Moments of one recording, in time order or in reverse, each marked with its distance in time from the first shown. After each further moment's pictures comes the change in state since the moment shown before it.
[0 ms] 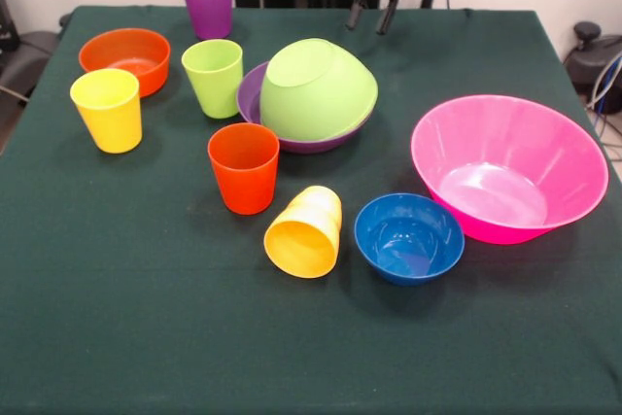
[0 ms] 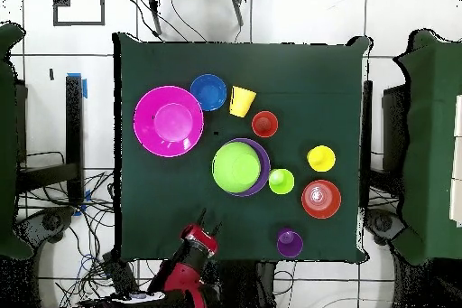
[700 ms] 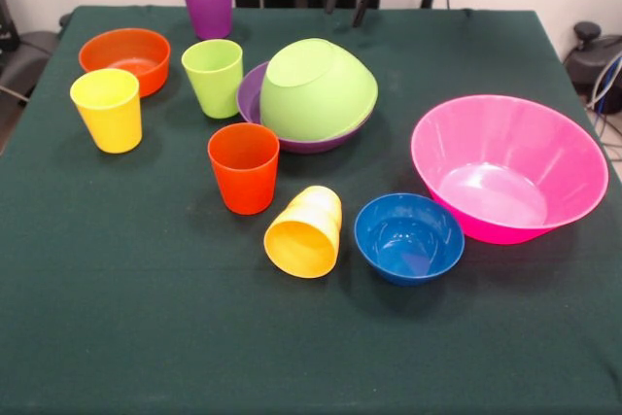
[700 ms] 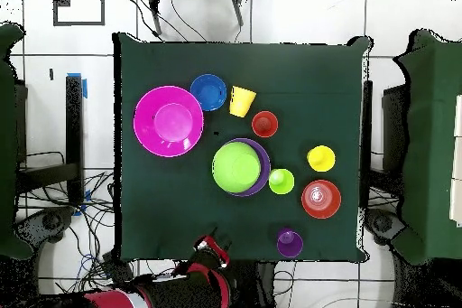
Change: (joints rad) arm -0.176 -0.076 -0.006 -0.073 -0.374 0.330 0.000
